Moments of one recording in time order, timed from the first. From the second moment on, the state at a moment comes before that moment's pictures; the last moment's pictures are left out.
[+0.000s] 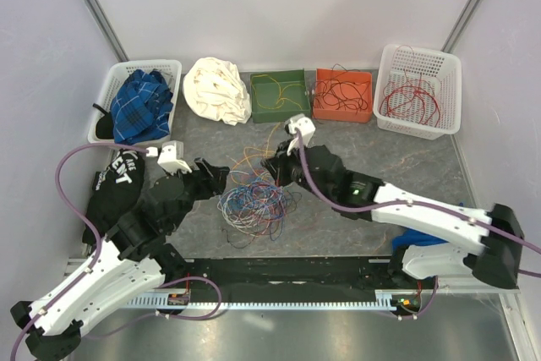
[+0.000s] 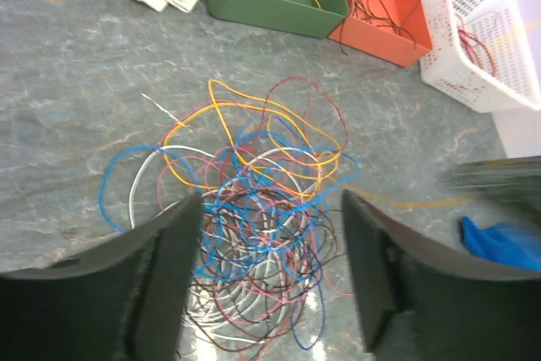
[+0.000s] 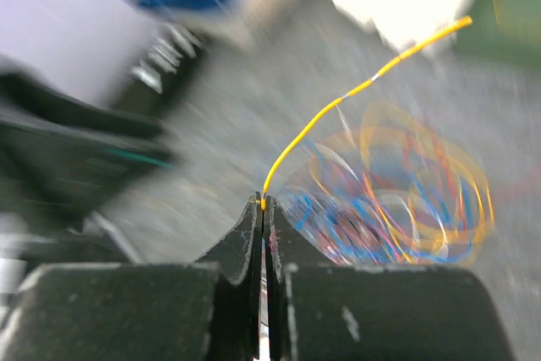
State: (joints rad) left arm -0.79 0.51 0.63 -0.43 -0.47 -0.66; right arm 1.06 1.26 0.95 0.03 0.29 0.48
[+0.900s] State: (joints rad) left arm -0.82 0.63 0.30 0.63 -0.07 -0.22; right arm 1.09 1.17 1.56 -0.32 0.26 0.47
